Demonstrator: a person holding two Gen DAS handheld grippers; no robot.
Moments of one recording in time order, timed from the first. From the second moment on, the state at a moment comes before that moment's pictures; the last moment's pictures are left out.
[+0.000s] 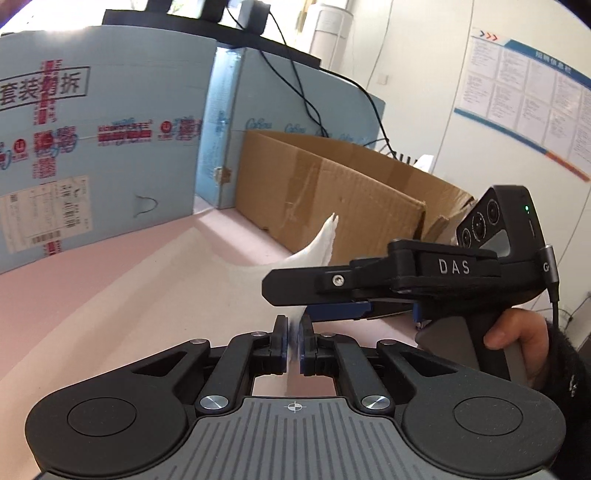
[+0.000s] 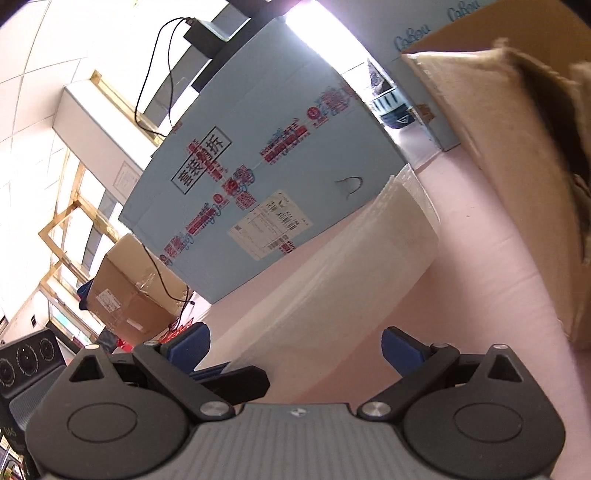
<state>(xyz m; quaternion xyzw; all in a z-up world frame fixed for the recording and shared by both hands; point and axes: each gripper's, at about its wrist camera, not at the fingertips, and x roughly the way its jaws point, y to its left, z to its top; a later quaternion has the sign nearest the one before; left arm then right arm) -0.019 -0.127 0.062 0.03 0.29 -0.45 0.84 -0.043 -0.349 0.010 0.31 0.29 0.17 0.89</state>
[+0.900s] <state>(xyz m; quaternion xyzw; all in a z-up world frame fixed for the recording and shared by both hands) -0.102 -0.105 0.035 0.23 0.27 -0.37 0.86 -0.083 -0.353 -0.010 0.29 0.31 0.18 0.89</state>
